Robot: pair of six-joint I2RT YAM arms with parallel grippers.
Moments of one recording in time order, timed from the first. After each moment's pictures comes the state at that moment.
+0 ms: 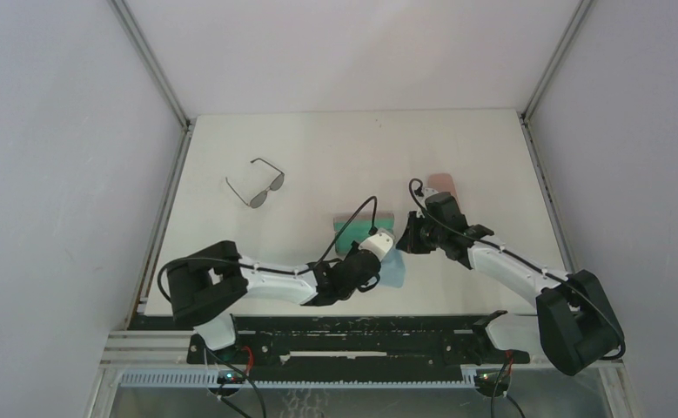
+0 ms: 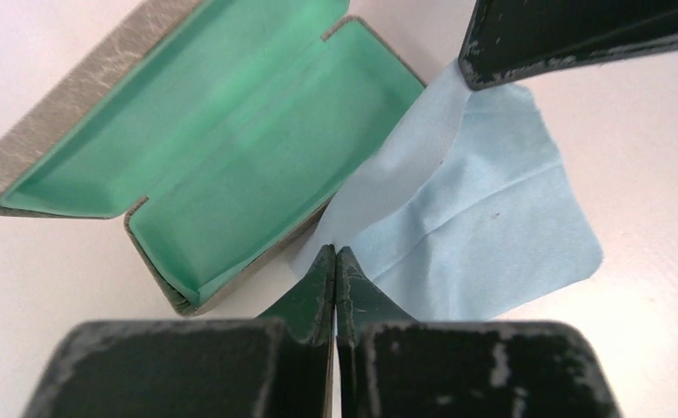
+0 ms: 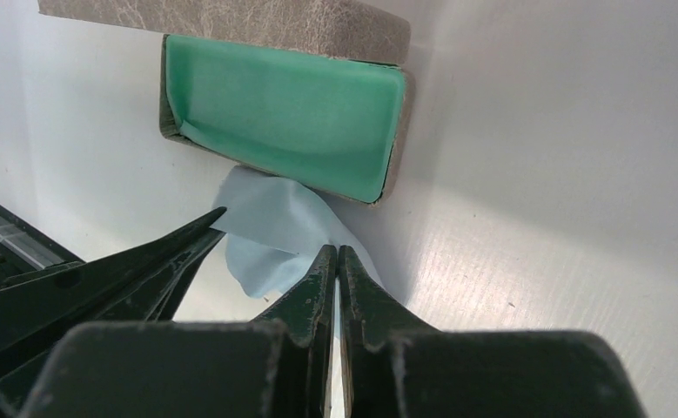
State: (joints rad) left arm -1.21 1.69 0.77 0.24 -0.58 -0.22; right arm 0.46 1.25 0.62 -0.21 -0.24 0.49
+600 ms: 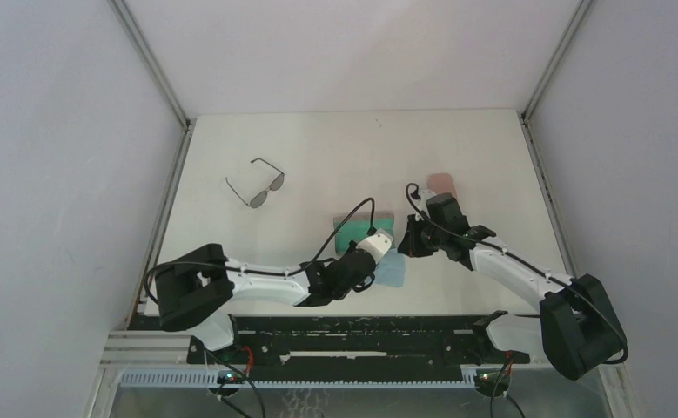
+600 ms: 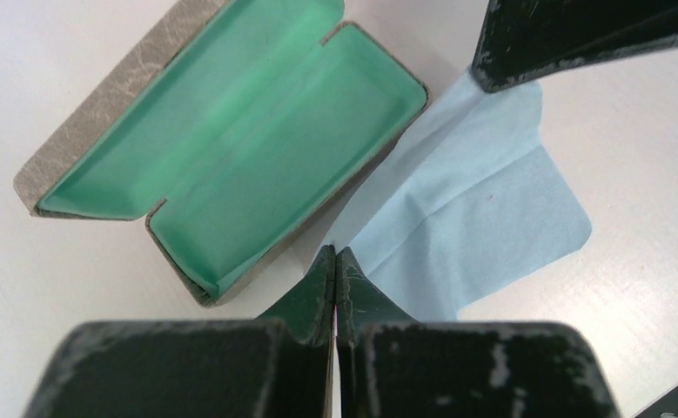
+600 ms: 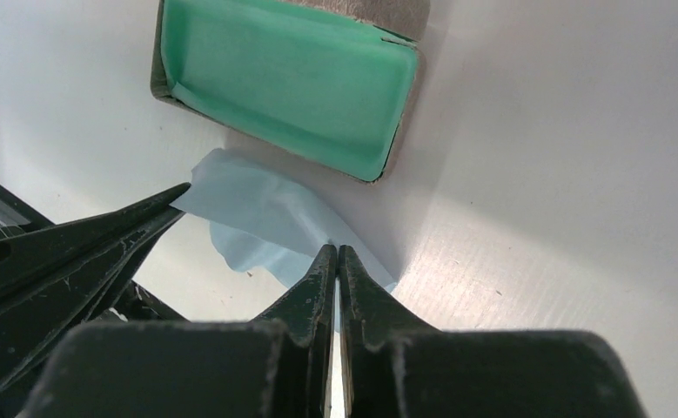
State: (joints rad) left arm -1.22 1.60 0.75 0.22 -0.55 -0.17; right arm 0.46 1.22 0.62 -0.26 -0.28 0.39
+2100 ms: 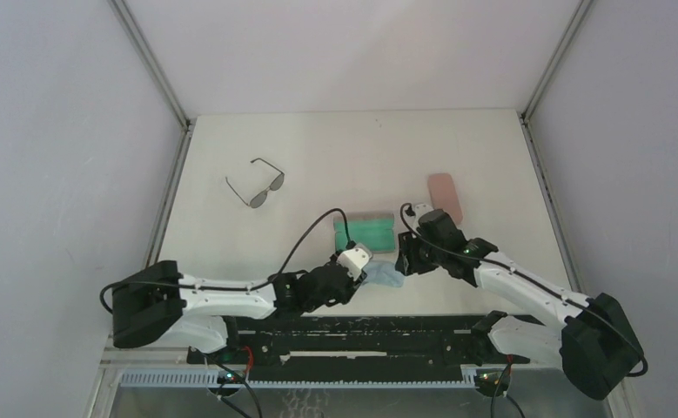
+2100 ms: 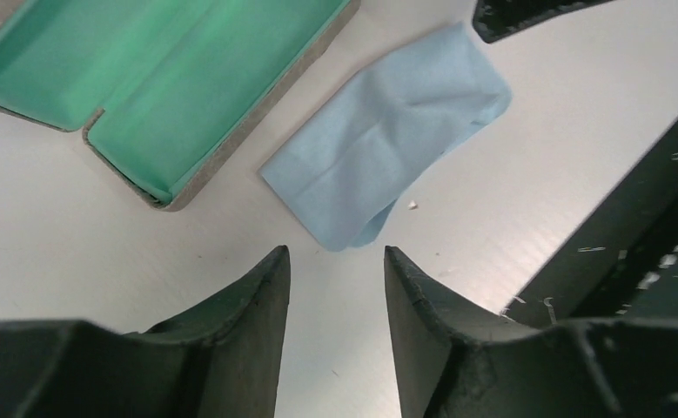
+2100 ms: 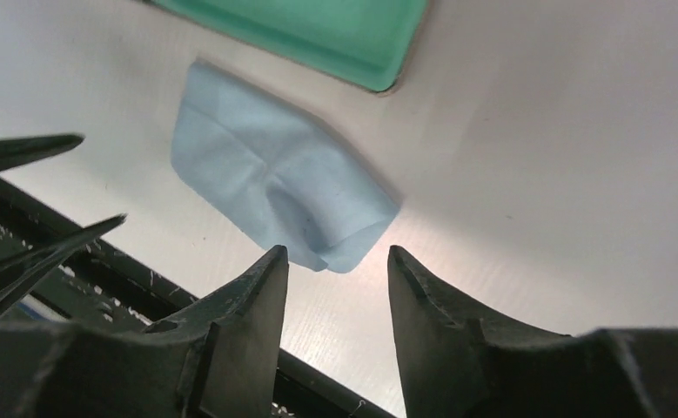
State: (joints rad) left arm -1.25 1.37 0.55 0.16 -0.39 -0.23; right arm 0.62 1.12 0.58 -0.40 -0.14 0.36
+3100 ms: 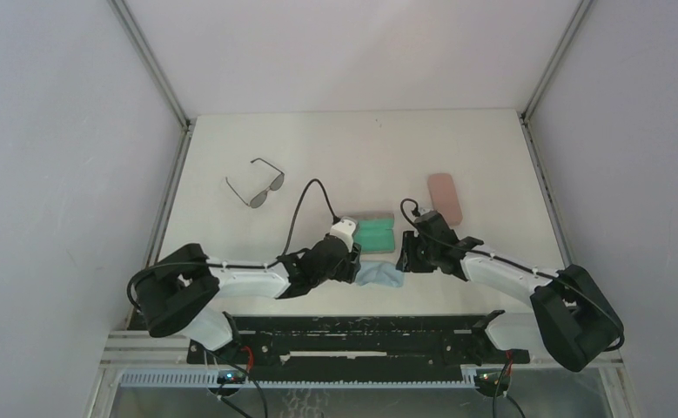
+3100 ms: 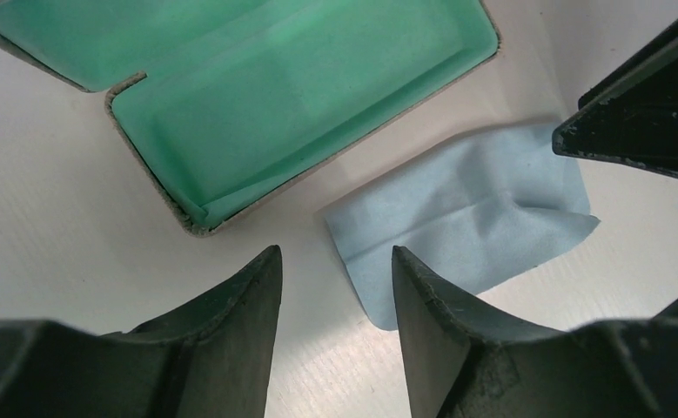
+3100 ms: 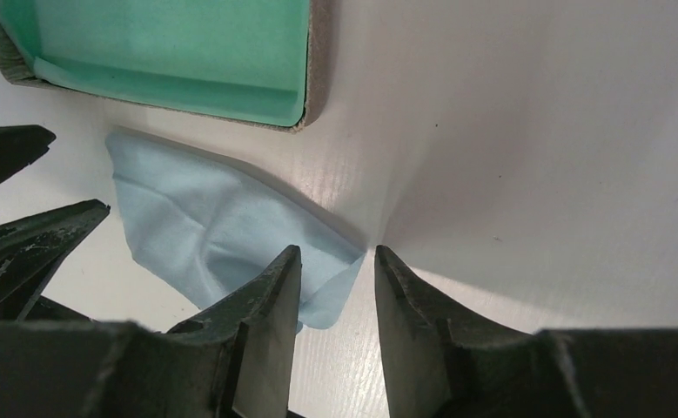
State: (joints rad) left arm -1.03 1.49 0.59 0.22 -0.26 -0.49; right arm 0.57 1.26 0.52 -0.25 -0.09 0.57
